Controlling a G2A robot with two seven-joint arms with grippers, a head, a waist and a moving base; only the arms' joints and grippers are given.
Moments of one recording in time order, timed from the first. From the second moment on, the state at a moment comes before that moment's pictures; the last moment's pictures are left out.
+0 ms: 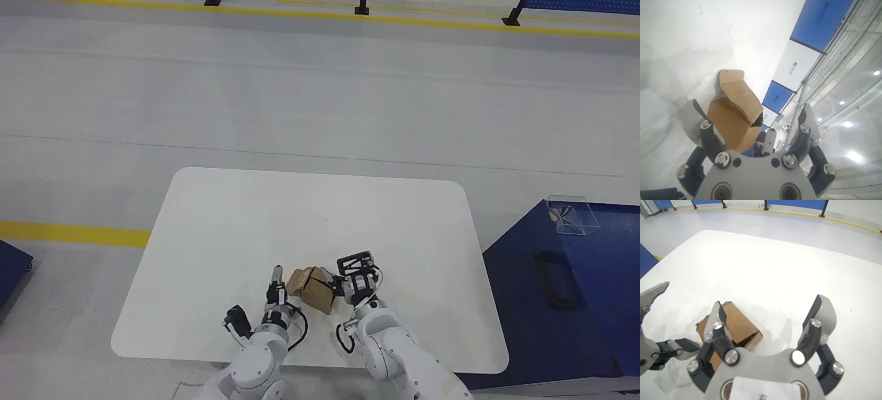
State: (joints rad) left arm 1.23 -1.26 -0.72 -1.51 -0.77 -0.06 0.63; right arm -1.23 -1.27 0.88 -1.46 -1.18 0.32 0.06
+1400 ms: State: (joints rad) left arm 1.32 -1.40 -0.74 -1.45 -0.47 -0.17 0.58; right arm -1.34 -1.28 1.12 -1.53 -1.22 0.30 0.08
